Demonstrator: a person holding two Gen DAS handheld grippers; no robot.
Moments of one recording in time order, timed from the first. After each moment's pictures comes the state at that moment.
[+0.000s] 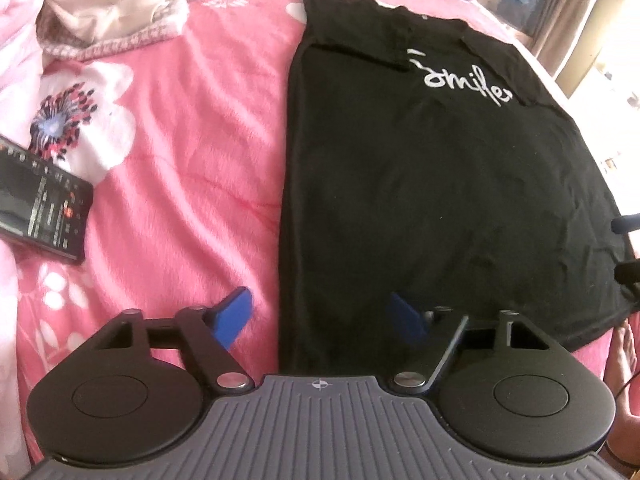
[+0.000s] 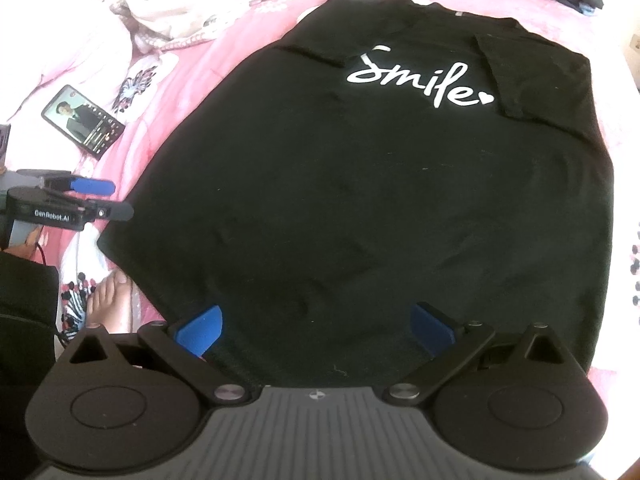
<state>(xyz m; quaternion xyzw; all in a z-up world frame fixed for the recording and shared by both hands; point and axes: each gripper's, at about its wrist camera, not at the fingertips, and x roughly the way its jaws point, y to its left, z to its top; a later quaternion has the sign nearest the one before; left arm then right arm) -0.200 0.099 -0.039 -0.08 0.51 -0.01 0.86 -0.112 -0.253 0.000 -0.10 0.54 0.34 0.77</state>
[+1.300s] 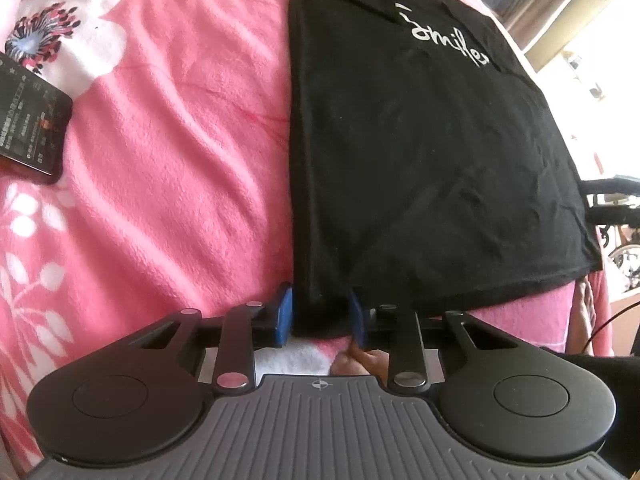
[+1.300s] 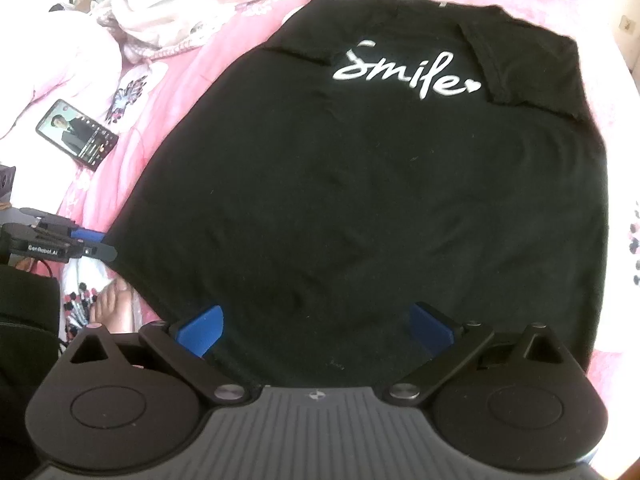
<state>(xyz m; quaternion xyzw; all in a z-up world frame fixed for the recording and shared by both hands) -0.228 0.134 -0.062 -0.14 0.55 -0.09 0.81 -0.109 -0.264 0.000 -0.07 0.54 0.32 0.78</state>
